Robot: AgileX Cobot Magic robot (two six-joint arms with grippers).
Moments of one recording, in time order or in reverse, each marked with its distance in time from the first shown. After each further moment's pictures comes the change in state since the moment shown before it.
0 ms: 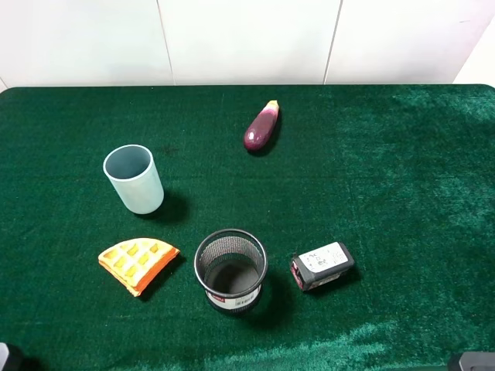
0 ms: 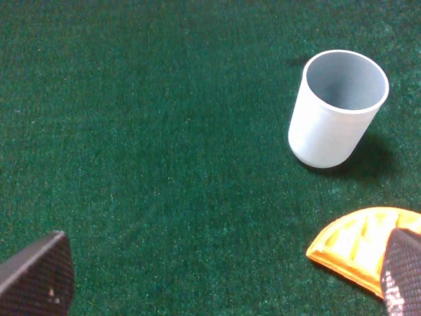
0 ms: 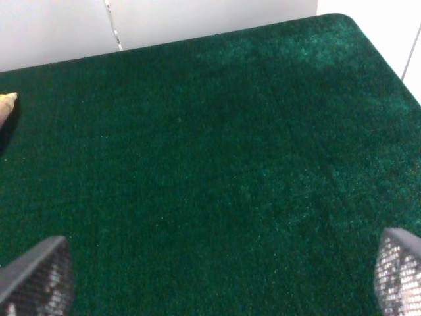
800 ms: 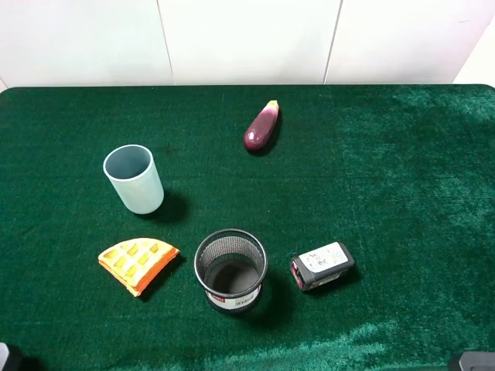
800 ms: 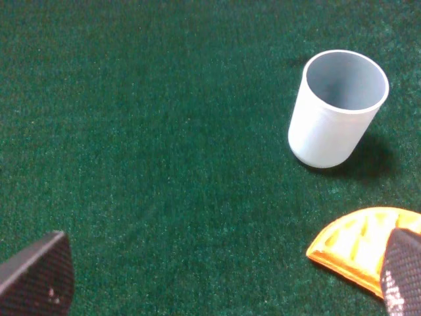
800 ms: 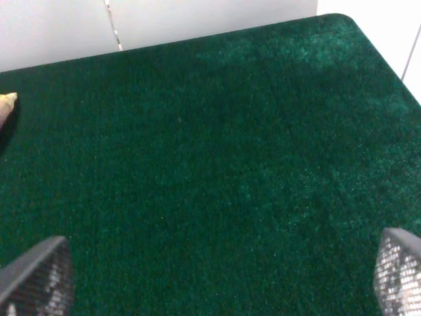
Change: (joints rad) left arm 0.000 0.000 0.000 0.000 0.000 0.000; right arm 0.000 0.000 0.000 0.000 0.000 0.000
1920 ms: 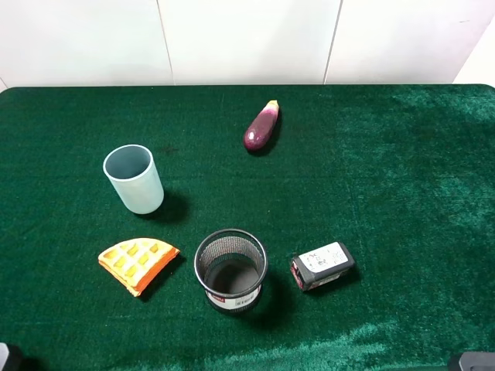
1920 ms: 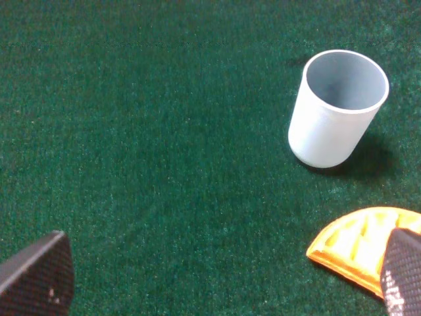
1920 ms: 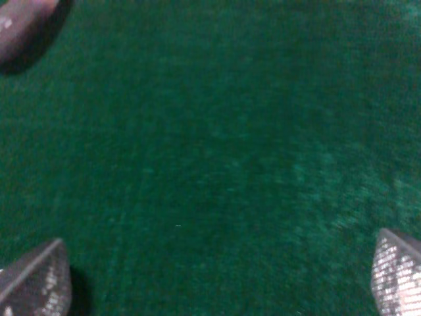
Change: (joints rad) left arm 0.000 0.000 0.000 0.000 0.000 0.000; right arm 0.024 0.683 -0.303 0.198 -0.001 -0.361
